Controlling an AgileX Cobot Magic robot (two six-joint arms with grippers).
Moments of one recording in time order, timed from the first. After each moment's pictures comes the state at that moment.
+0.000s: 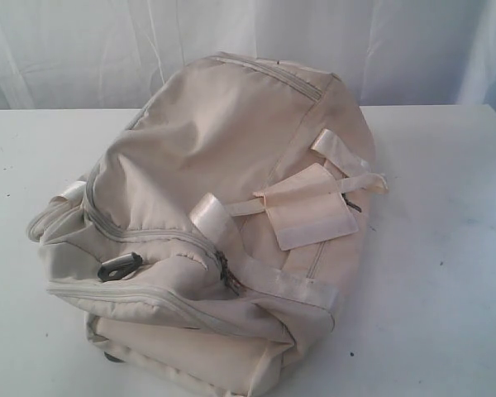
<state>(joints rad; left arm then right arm) 0.01 0.40 -0.25 0.69 -0.30 -1.14 0.15 0.00 -0.01 0.08 0.14 0.12</state>
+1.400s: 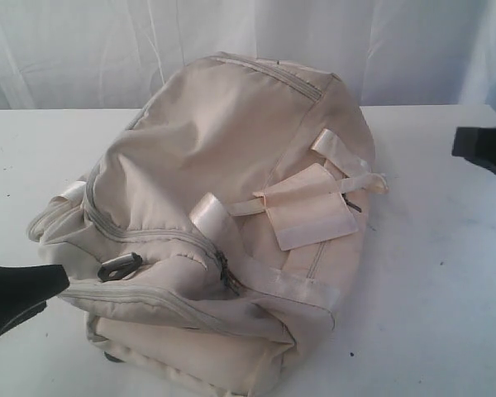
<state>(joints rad) 0.01 0.83 -0.11 1.39 -0.75 -1.96 0.27 0.91 -0.68 0.37 0.41 -0.12</state>
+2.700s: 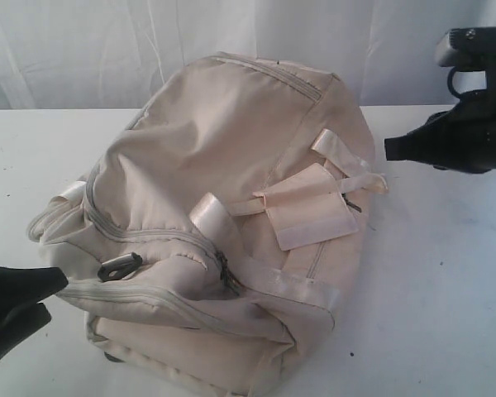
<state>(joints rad) 0.01 0.99 -0.06 1.16 -0.76 -1.96 0.28 1.31 -0.81 0.66 0.28 -0.69</state>
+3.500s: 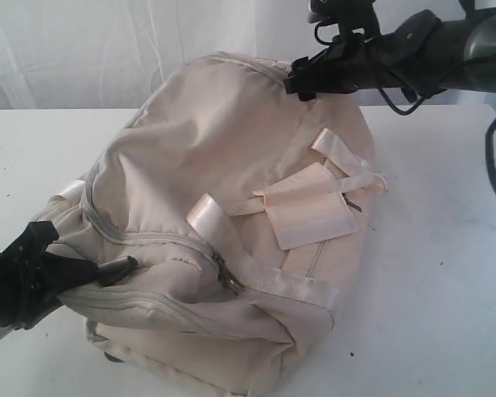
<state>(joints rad) -0.14 1.29 -0.25 1.08 -0.65 -1.92 0.42 2.01 -1.53 0.70 0.10 -0.85</state>
